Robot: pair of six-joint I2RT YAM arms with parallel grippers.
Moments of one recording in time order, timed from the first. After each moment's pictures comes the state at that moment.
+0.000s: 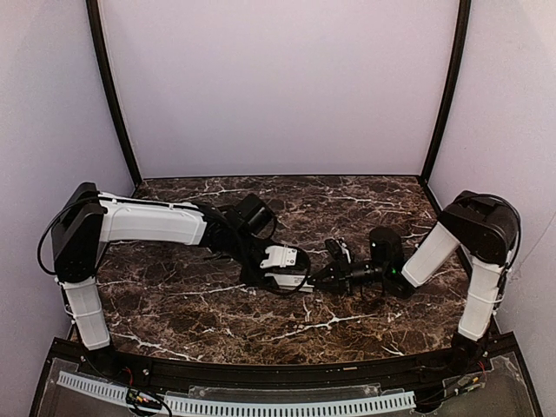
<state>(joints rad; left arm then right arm) -0.90 1.88 1.31 -0.50 0.25 0.81 0.65 1.88 0.53 1.00 -0.92 1.17</state>
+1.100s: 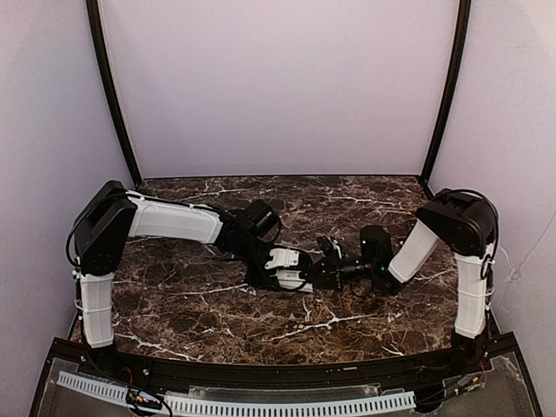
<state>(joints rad) -0.86 2.03 1.39 -0.51 0.31 0.79 0.63 2.06 0.65 1.10 -0.94 1.25</state>
